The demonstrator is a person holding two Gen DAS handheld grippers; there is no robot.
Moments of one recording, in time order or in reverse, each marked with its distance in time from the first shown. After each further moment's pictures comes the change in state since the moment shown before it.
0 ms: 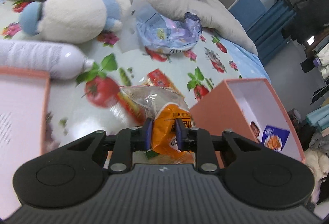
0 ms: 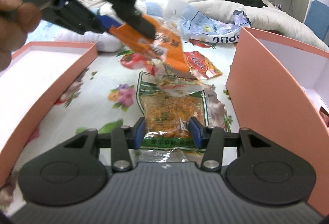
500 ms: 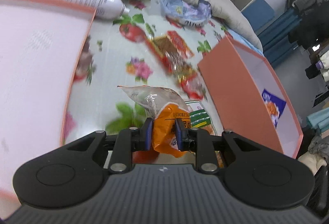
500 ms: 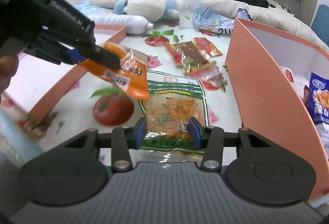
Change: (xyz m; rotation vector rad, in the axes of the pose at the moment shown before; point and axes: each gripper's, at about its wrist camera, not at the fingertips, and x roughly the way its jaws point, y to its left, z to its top) left arm -0.071 0.005 -0.133 -0.100 -0.004 0.042; right arm -0.084 0.003 -0.055 -0.049 0.028 0.071
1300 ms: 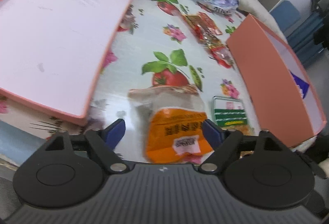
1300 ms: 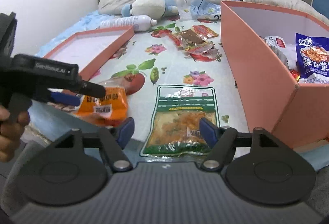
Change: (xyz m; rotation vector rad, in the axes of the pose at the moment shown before) left arm -0.026 0.004 -0.086 -0.052 -0.029 0.195; right arm -0.043 -0.025 -0.046 0.112 -0.028 0.096
